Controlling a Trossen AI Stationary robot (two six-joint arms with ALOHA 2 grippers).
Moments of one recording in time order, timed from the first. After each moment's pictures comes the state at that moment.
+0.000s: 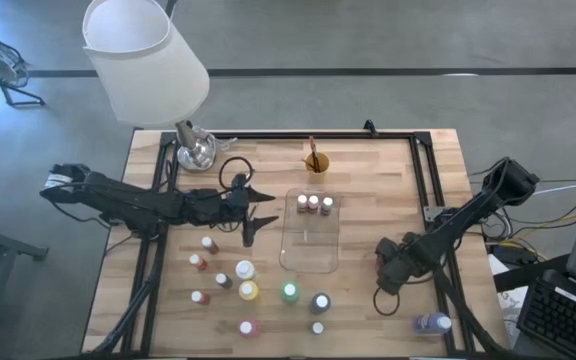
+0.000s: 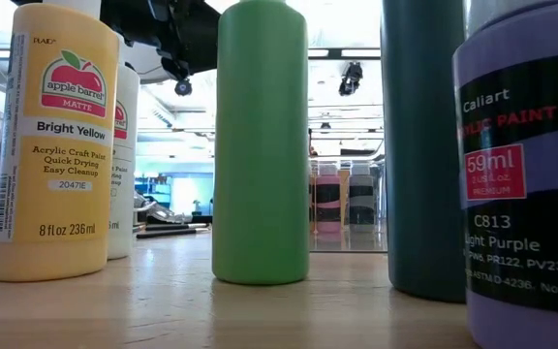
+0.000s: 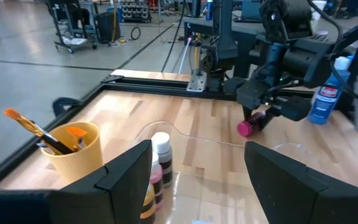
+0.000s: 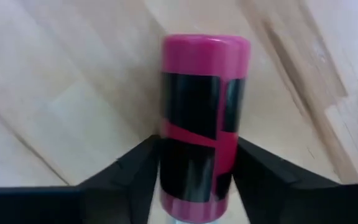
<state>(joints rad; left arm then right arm) -0.12 1.16 0.63 0.38 -0.28 -0.08 0.65 1.41 0.63 -0.77 0.04 1.32</state>
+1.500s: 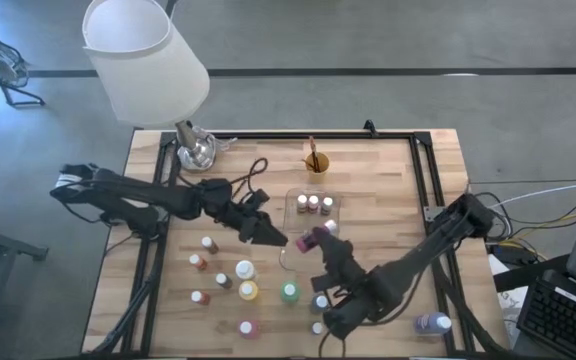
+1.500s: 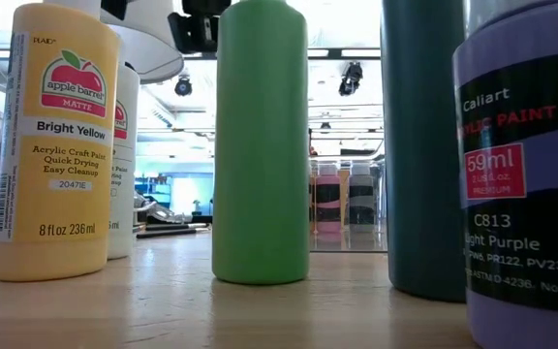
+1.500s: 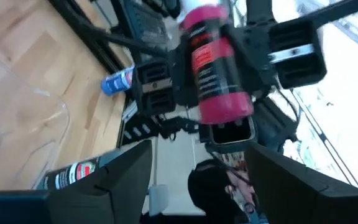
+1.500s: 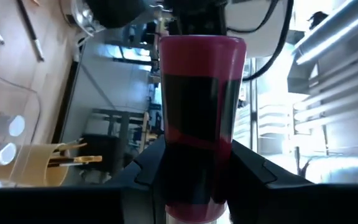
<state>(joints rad) -0.08 1.29 0.85 0.39 0.38 -1.15 0.63 1.90 1.67 -0.91 1.56 -0.49</state>
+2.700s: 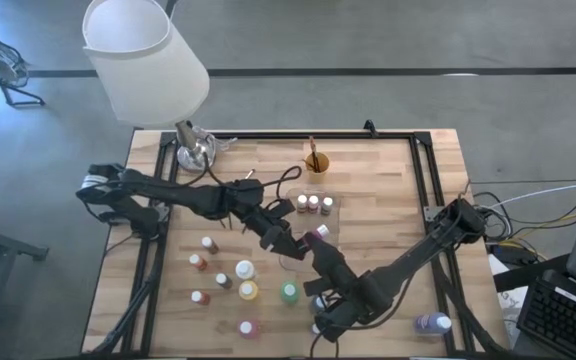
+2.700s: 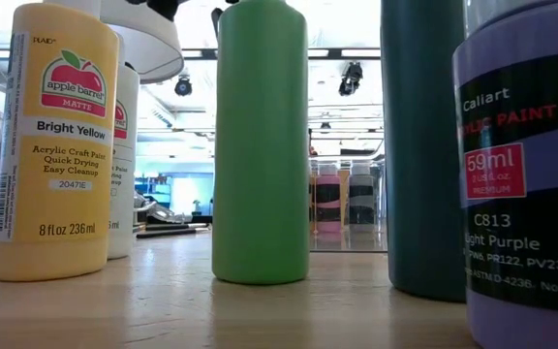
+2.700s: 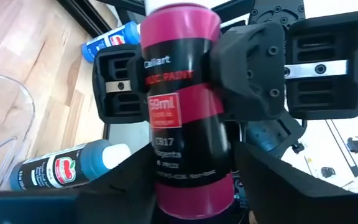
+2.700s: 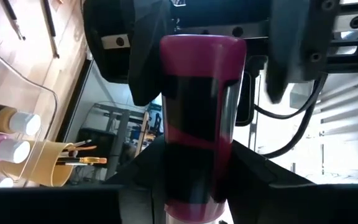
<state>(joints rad) -0.07 1.51 1.07 0.34 0.59 -1.12 0.62 1.97 1.69 -0.90 1.52 -0.56</state>
